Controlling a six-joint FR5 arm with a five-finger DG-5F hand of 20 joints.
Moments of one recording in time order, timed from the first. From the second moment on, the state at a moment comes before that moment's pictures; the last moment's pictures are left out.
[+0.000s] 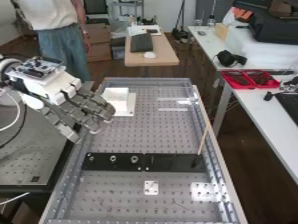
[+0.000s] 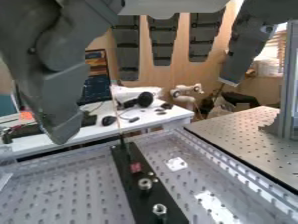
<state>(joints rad) 1.55 -1.42 -2.25 -2.79 -1.24 -0.63</state>
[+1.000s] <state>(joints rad) 1.49 -1.63 -2.40 -2.41 -1.24 -0.64</state>
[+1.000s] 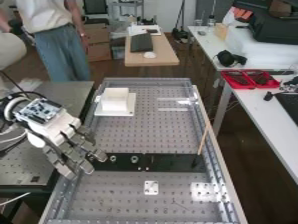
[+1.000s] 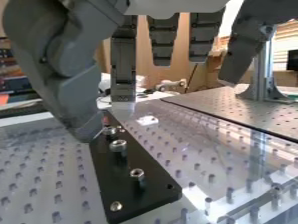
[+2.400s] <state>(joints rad) 1.49 -1.83 -2.47 -2.08 -1.18 -0.64</state>
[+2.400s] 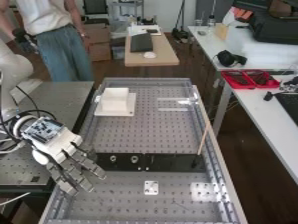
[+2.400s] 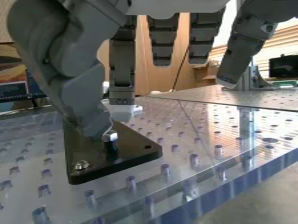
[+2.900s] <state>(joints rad) 1.47 -1.84 -2.46 -2.09 -1.20 -0.64</state>
